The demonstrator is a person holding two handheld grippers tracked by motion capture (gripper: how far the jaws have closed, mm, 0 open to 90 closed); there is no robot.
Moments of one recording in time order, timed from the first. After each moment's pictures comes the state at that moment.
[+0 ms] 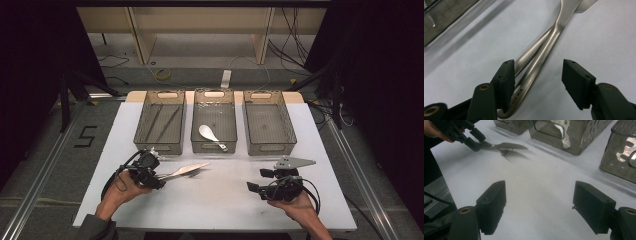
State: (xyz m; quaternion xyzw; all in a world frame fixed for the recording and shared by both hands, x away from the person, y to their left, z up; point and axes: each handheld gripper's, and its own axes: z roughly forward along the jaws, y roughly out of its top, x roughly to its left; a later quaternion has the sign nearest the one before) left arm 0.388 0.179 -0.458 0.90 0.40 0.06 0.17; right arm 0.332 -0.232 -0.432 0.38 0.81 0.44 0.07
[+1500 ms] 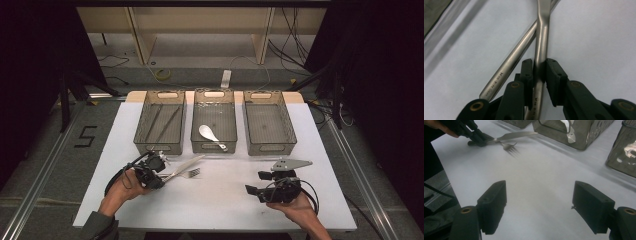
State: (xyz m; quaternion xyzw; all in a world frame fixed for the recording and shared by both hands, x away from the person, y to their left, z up) left arm 0.392 0.167 -0.463 0.93 0.34 0.05 0.13; right arm 0.329 -0.228 -0.433 0.37 0.82 0.43 0.07
